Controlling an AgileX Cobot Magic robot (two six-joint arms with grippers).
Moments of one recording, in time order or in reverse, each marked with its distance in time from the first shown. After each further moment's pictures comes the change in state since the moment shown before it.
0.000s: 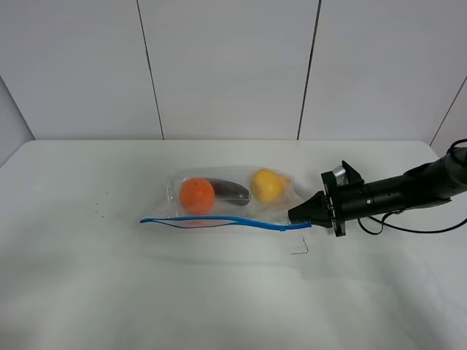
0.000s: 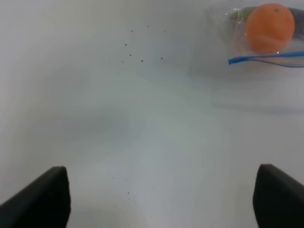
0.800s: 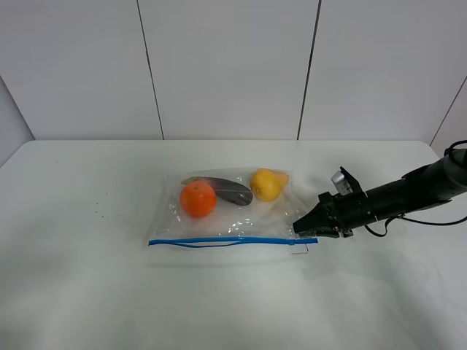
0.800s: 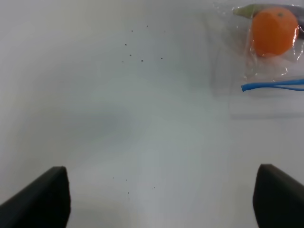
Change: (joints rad) left arm 0.000 0.000 0.000 0.000 0.000 0.000; right arm 0.000 0.019 0.000 -0.103 -0.157 -0.169
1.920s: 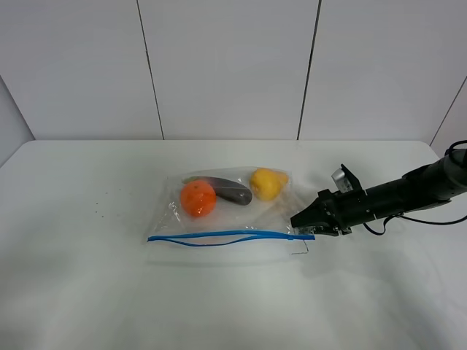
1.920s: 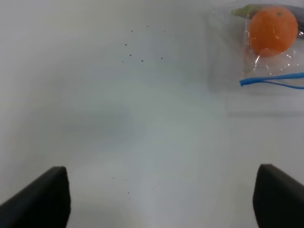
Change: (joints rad) left arm 0.000 0.000 0.000 0.000 0.000 0.006; right arm 0.000 0.000 0.000 0.043 -0.001 -0.026
